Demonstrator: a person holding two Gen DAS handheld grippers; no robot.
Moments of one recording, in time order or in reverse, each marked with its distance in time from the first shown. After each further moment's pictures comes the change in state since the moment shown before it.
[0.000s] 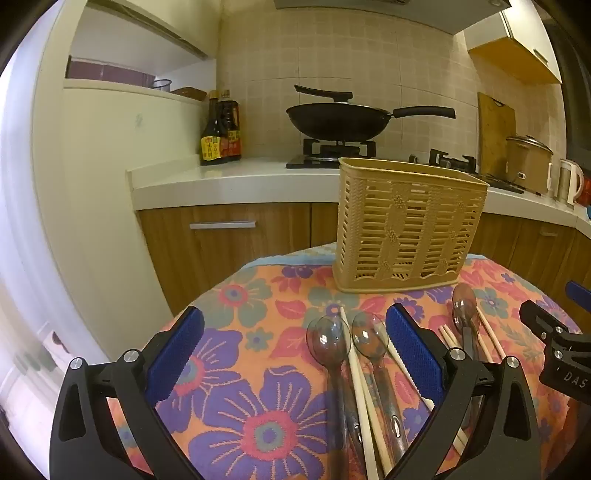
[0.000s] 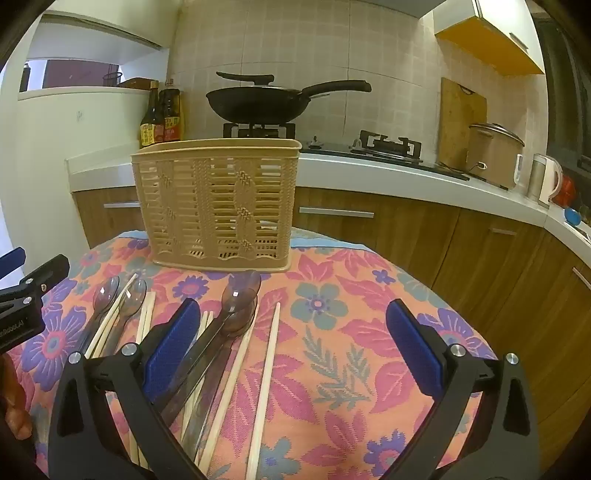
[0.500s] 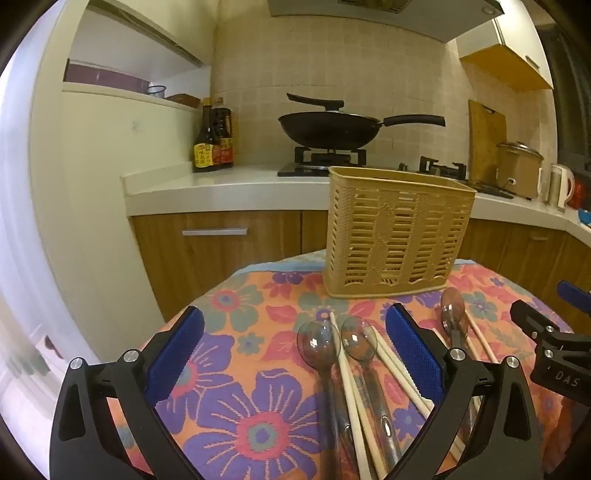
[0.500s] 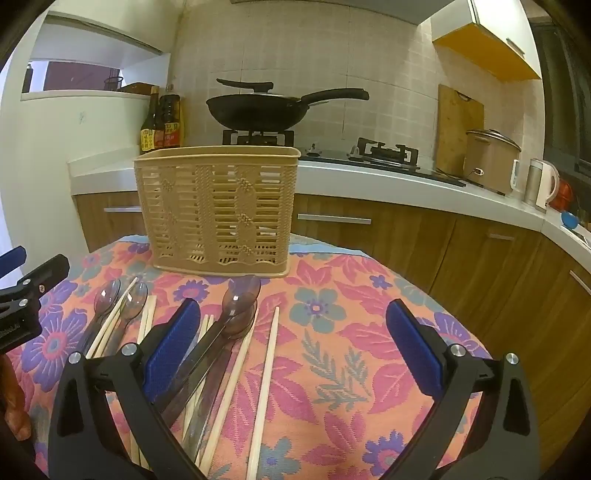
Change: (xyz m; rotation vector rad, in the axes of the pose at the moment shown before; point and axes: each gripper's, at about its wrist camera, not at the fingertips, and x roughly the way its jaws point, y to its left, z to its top) left arm -0.005 0.001 0.000 -0.006 -0.026 -0.038; right arm -0.006 0.001 0.000 -0.010 -0.026 -0.014
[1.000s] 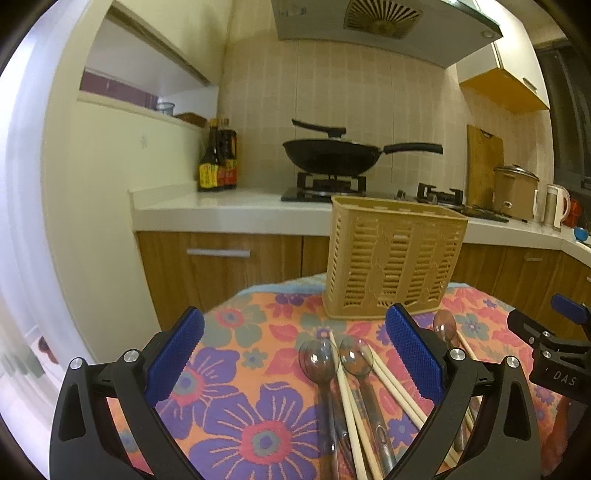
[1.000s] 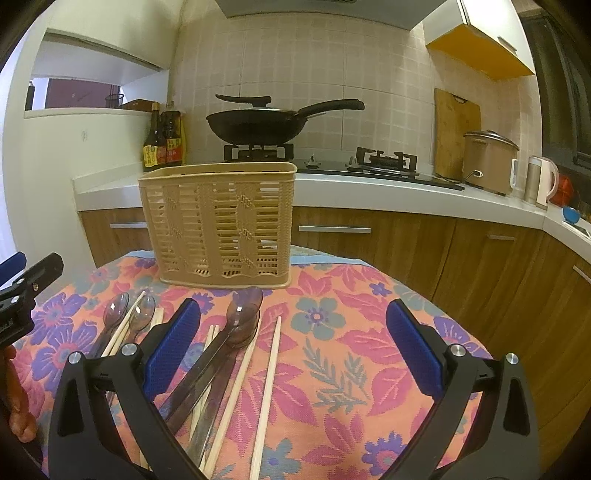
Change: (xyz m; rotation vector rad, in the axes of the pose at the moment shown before) left arm -0.021 0.006 0.001 -0.027 -0.105 -0.006; right arm -0.012 -0.005 0.001 0.041 -0.052 0.028
